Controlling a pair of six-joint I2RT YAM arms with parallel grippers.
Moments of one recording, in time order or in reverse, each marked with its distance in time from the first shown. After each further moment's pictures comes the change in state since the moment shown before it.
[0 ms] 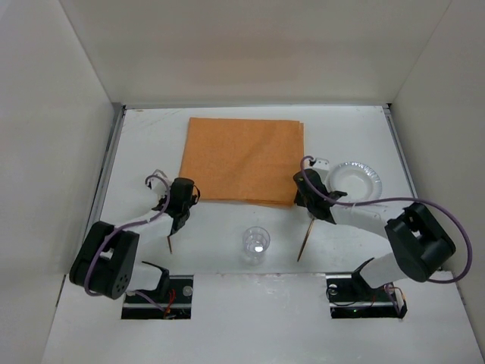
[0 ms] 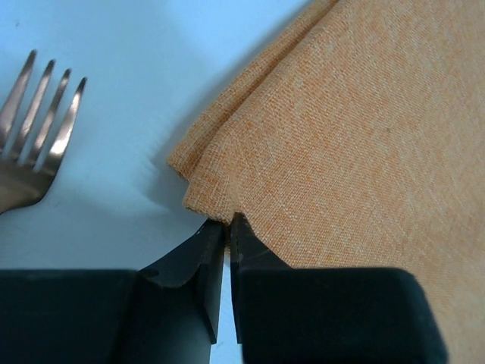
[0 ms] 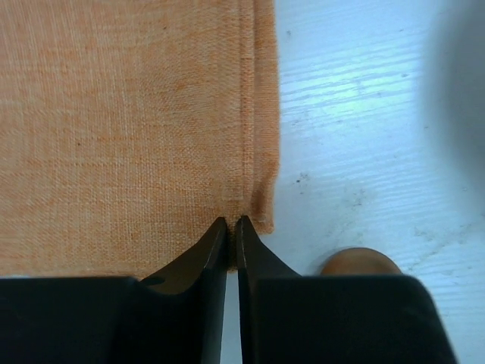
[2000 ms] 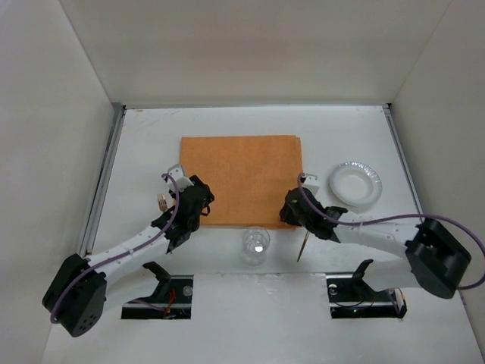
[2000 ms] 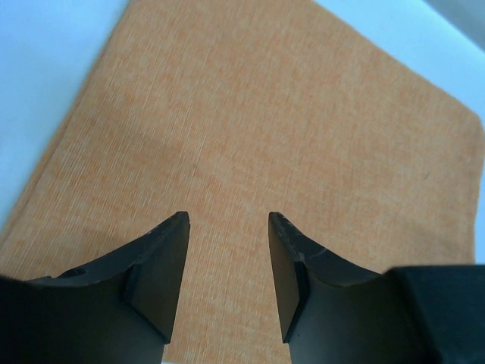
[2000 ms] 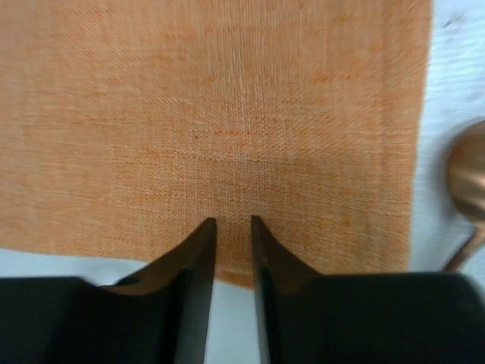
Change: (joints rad) left arm -0.330 -0.336 -0.011 -0.100 -0.168 0.223; right arm 0.222 -0.133 -0.095 -0.045 -0.090 0.187
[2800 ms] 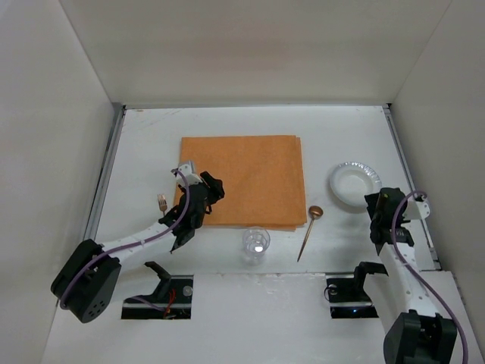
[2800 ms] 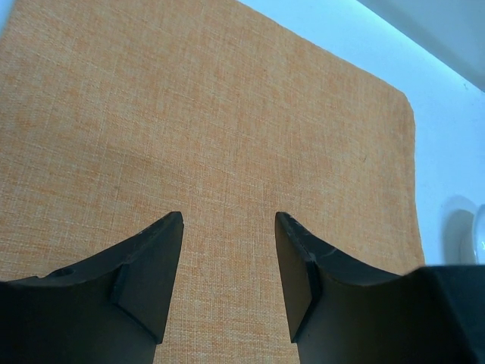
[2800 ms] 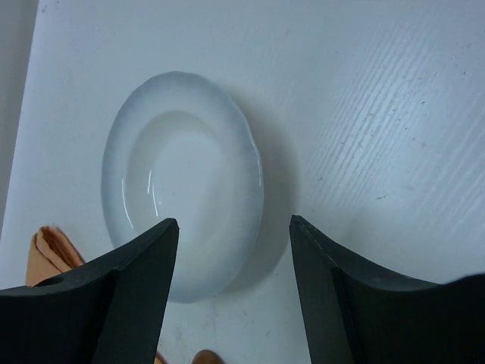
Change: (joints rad) left arm 0.025 0.124 -0.028 0.331 0.159 0.105; right arm -0.982 -0.633 -0.242 -0.162 0.055 0.171
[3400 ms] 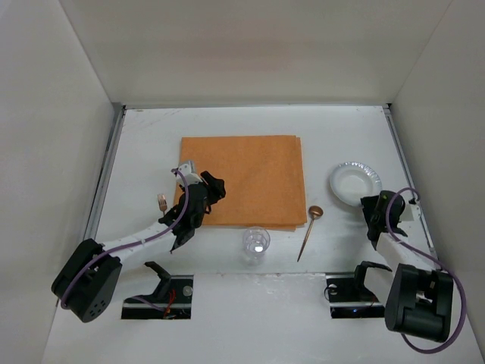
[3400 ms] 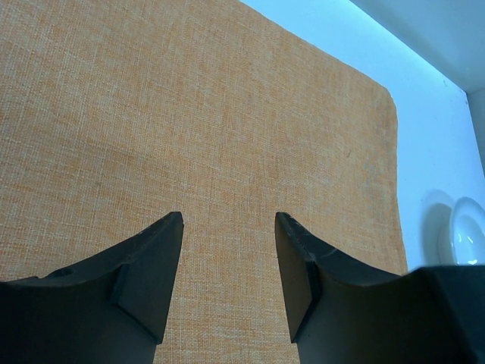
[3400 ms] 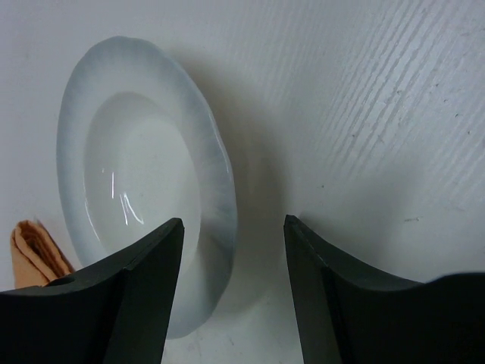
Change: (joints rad) left arm 0.006 0.008 -0.001 0.014 0.053 -0.037; right arm -0.100 0.288 -0.112 0.361 -0.188 0.023
